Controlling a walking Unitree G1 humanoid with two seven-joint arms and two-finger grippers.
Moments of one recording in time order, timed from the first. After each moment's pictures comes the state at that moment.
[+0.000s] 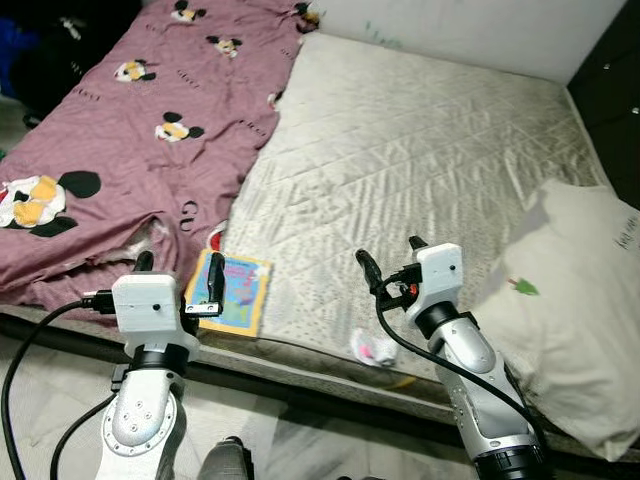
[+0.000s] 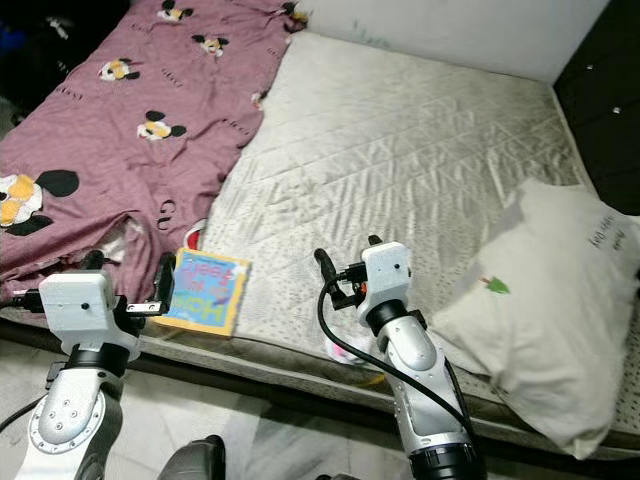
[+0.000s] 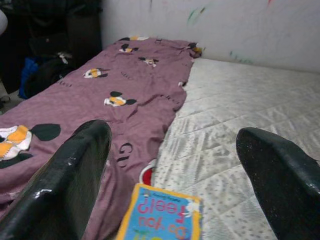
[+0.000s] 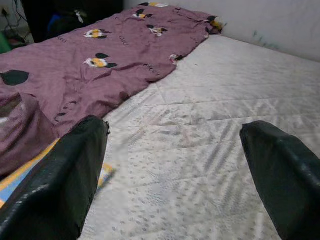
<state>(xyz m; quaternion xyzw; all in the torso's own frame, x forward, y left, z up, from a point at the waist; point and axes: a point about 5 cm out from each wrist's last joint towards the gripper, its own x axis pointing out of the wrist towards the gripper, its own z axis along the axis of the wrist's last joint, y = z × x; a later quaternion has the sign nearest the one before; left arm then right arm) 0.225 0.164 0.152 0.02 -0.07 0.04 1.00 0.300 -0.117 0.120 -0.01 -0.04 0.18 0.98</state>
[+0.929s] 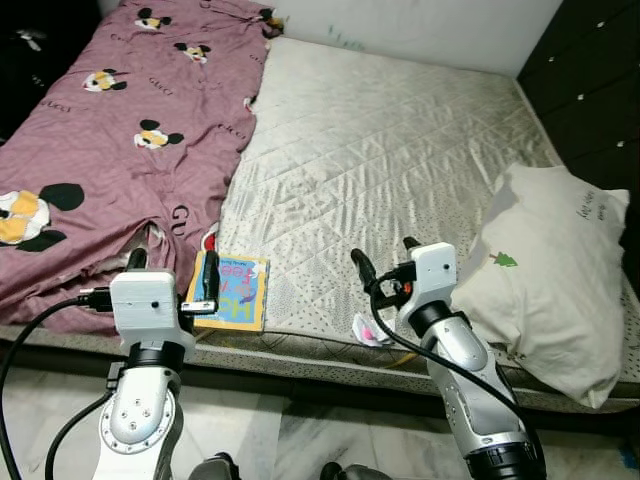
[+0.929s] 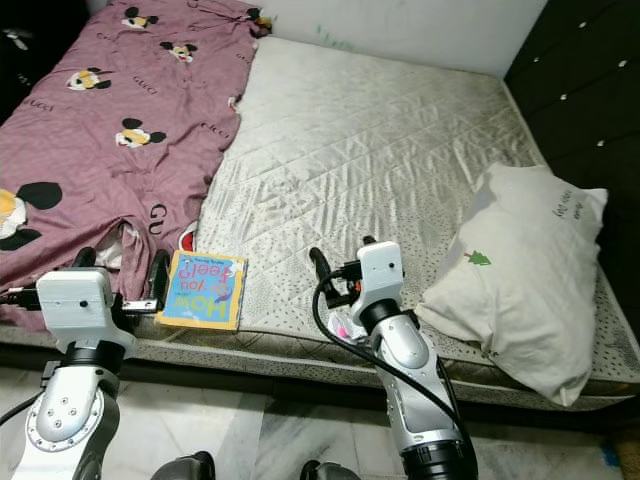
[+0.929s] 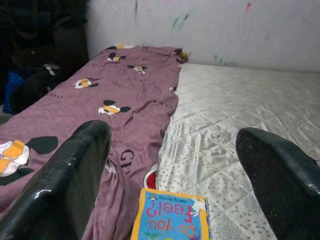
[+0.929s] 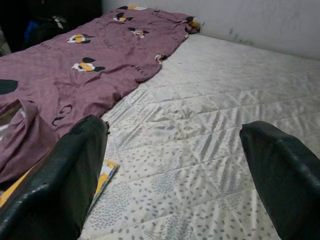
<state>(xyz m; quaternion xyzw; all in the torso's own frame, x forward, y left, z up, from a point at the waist) 0.228 0.163 0.153 0.04 -0.08 0.04 1.00 0.303 -0.117 0.120 0.00 -0.03 0.17 0.98</state>
